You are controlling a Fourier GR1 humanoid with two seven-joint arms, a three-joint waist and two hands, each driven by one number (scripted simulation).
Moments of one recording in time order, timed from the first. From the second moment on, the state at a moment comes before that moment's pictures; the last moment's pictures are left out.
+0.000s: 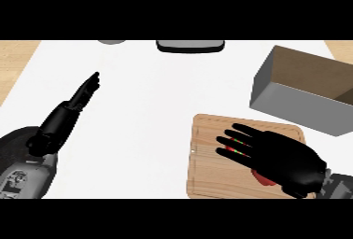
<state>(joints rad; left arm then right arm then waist) -0.21 0.41 -0.16 -1.51 0.03 -0.05 -0.11 -0.27 -0.66 0.52 -1.88 0.95 0.51 -0.30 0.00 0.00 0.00</state>
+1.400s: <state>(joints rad) -0.20 0.30 -0.03 -1.55 -0.08 -0.18 -0.08 -0.28 -0.40 0.45 -1.50 1.34 0.35 -0.46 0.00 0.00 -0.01</state>
